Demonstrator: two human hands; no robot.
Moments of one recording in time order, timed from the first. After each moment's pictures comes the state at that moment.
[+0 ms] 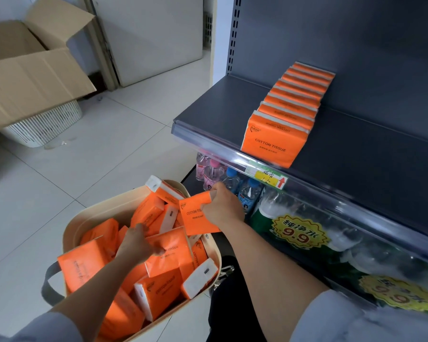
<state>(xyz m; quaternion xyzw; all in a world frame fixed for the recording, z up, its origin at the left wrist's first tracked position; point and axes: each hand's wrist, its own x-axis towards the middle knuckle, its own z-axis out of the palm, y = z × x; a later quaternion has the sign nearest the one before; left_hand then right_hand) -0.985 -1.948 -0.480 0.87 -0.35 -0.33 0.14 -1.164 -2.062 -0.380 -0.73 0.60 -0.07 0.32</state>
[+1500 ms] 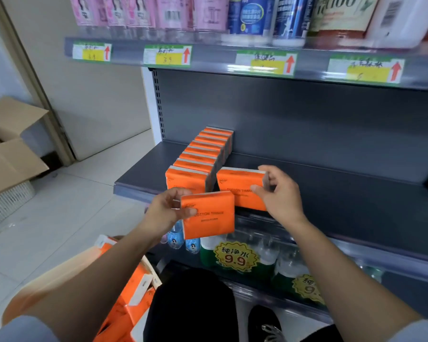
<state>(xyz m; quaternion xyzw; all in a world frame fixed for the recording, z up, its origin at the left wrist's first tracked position) -1.167 -2.036 -0.266 0.54 -0.51 -0.45 0.50 -1.418 -2.080 -0.235 -0.67 0.57 -0.44 0.20</state>
